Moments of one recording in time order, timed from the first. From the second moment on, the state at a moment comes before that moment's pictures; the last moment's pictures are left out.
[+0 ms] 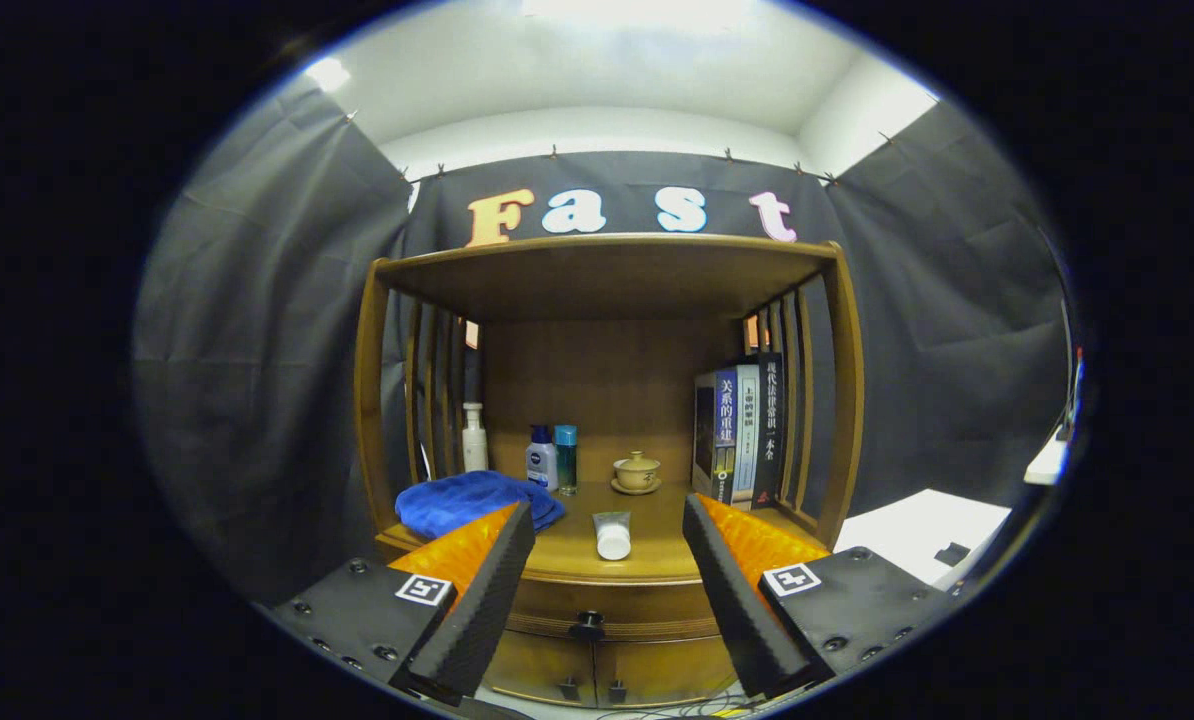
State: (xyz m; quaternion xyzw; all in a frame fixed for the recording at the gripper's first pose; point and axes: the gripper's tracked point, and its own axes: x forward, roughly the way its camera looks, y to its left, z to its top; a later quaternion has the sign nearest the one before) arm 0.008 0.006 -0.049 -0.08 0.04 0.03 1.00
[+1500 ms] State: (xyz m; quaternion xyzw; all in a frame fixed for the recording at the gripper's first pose) arm -0.001 0.030 -0.039 -0.01 0.03 0.06 1.00
